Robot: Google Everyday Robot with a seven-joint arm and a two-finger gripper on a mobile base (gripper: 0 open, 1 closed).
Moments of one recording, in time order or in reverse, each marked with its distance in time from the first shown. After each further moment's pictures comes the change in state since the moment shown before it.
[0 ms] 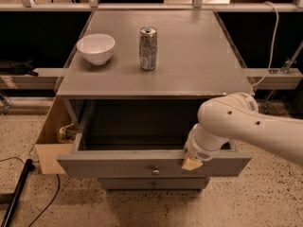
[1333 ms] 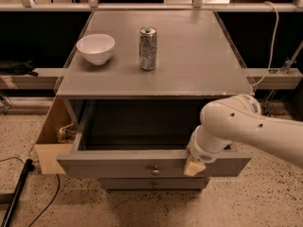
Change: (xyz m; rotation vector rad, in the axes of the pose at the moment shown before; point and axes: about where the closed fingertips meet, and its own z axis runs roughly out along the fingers) arm 0.003 0.005 -0.001 -0.002 0.003 0.001
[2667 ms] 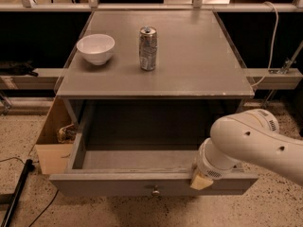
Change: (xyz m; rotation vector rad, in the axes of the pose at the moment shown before) arm 0.016 0.040 -0.016 0.020 -0.004 0.041
